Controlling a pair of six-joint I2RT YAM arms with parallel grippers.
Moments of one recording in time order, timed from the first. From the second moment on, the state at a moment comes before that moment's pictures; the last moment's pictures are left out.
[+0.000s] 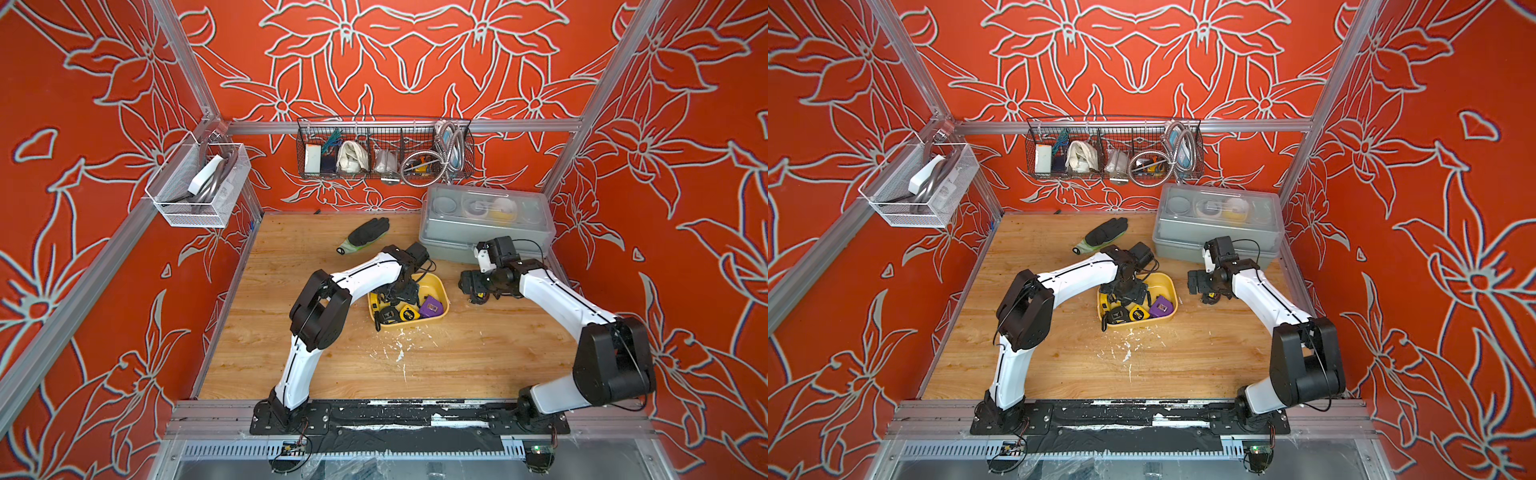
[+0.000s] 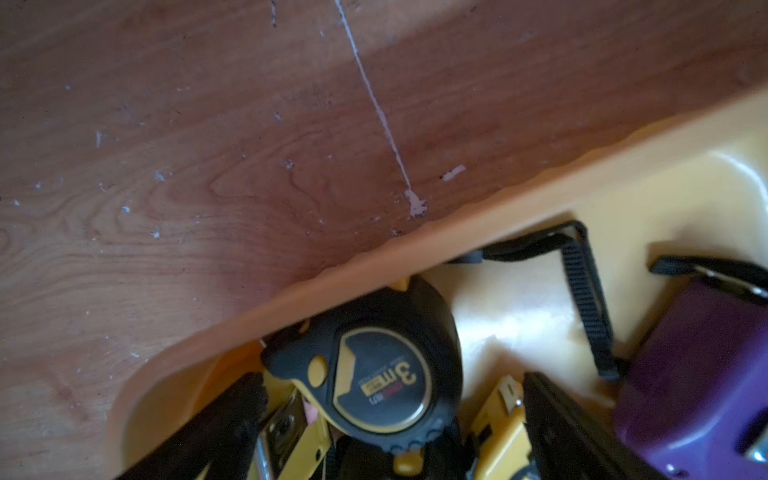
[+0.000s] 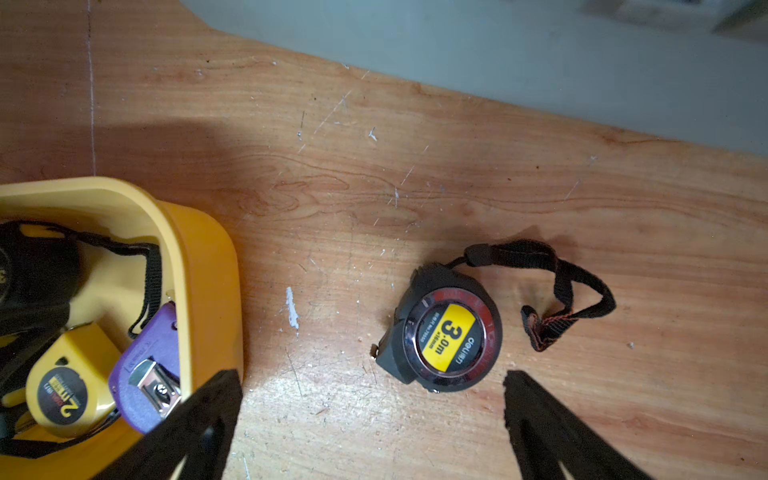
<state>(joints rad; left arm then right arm) -0.68 2.11 1.70 -1.00 -0.19 -0.48 0.24 1.47 1.03 -0.64 -0.06 0.13</state>
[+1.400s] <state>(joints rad) -0.76 2.14 1.72 -0.94 -0.16 -0.47 0.26 1.40 0.99 -0.63 -0.05 0.14</state>
